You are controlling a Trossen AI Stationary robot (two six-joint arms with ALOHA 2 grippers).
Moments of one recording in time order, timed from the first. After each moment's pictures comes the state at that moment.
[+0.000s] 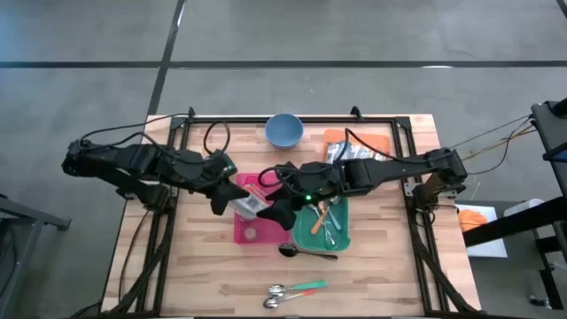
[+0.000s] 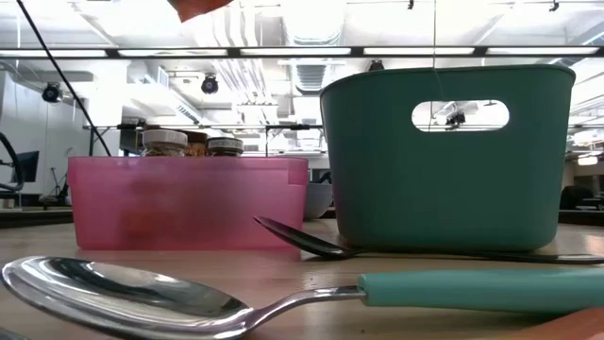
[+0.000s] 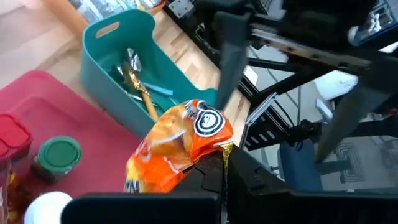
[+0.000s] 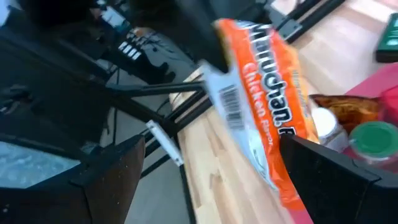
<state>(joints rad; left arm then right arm) -0.21 1.13 1.28 -0.70 -0.09 -0.91 0.19 1.75 1.75 -0.42 0.02 0.86</state>
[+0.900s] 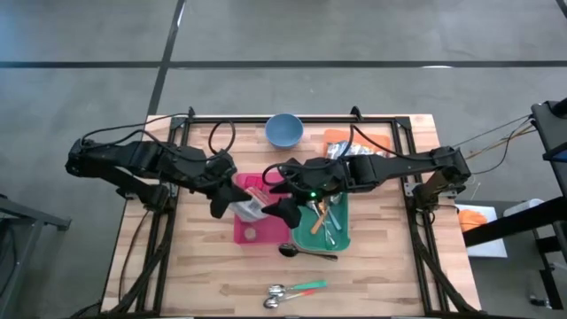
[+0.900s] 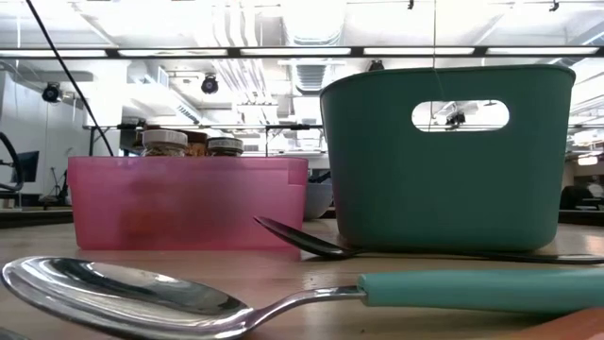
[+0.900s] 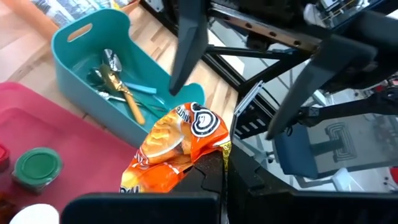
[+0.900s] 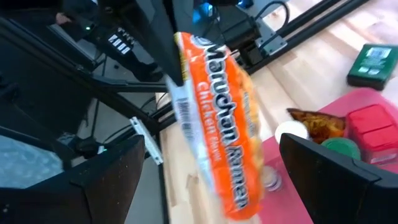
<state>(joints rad) -0.21 1.19 1.40 -0.75 -0.02 -0.84 0.18 1.72 1.75 -0.48 0.04 0.74</state>
